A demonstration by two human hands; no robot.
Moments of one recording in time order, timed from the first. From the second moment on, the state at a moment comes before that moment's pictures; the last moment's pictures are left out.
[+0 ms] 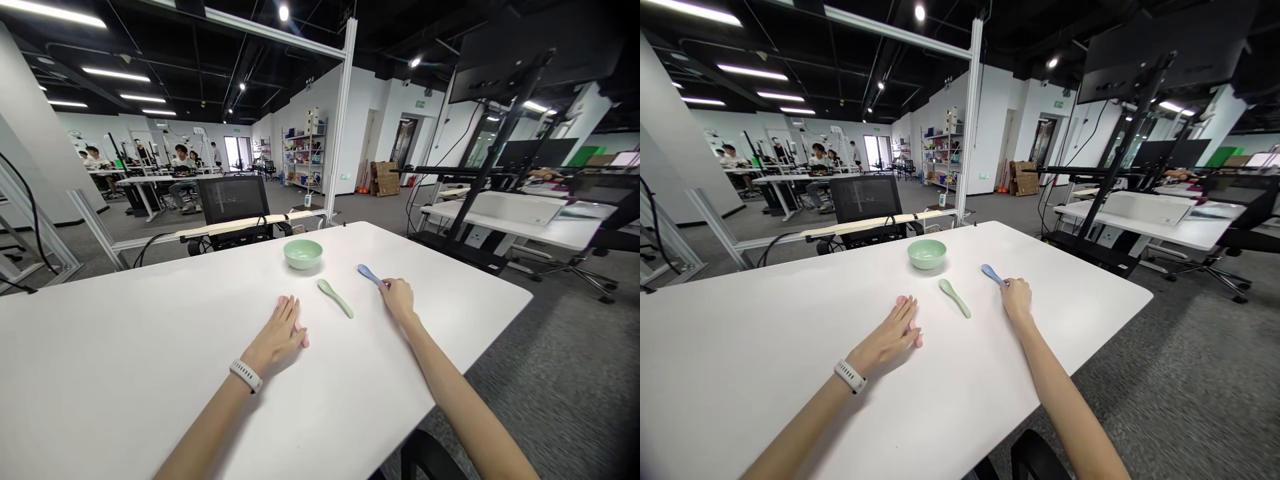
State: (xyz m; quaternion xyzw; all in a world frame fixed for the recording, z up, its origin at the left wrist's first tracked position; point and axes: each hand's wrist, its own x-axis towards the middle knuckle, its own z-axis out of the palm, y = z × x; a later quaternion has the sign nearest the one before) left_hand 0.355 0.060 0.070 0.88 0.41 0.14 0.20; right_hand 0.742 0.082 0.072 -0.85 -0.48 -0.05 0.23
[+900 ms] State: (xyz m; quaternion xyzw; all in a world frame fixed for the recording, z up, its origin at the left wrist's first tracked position) left_hand 0.354 0.058 0.076 0.88 0.41 0.13 0.21; right_hand 0.738 0.080 0.075 -0.85 -0.47 -0.05 0.23
